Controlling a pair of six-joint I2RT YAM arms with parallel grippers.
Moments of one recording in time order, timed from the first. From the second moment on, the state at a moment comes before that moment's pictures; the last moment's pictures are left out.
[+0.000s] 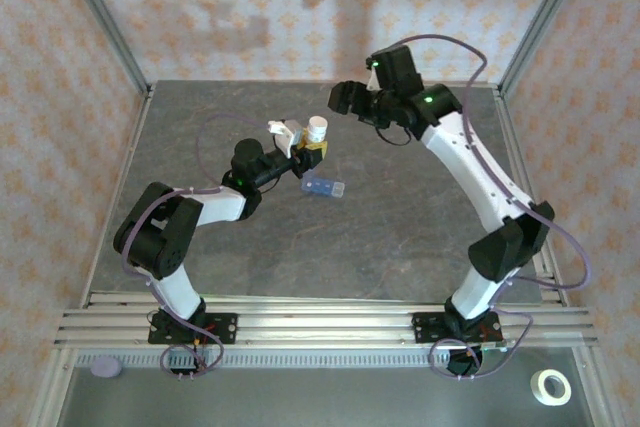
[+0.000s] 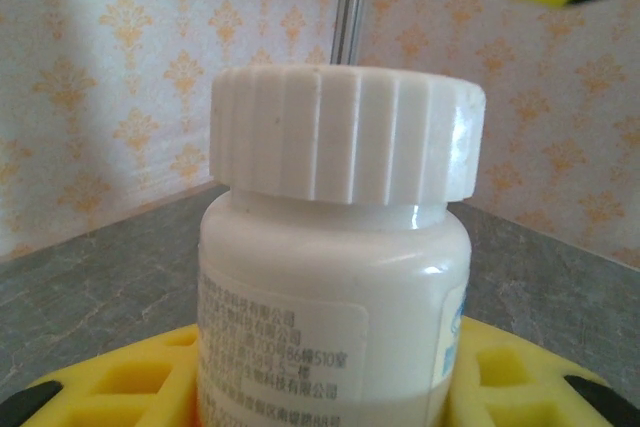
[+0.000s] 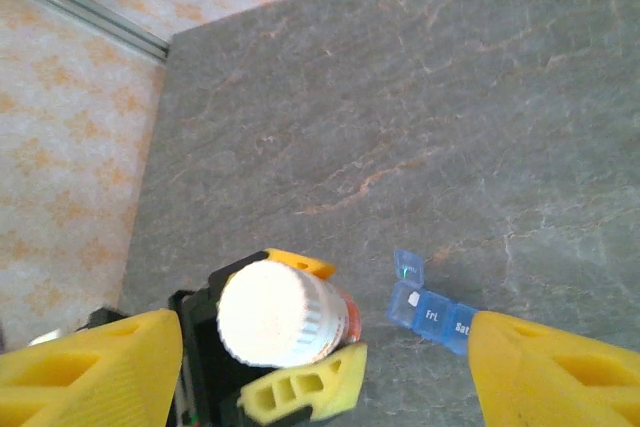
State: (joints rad) left arm -0.39 1.72 0.78 0.96 0.48 -0.12; right arm 0.50 1.67 1.87 -0.88 -0.17 0.63
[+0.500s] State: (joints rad) left arm -0.39 1.72 0.81 1.00 0.61 -0.19; right arm 0.48 1.93 2.20 -1.16 -0.39 0.18
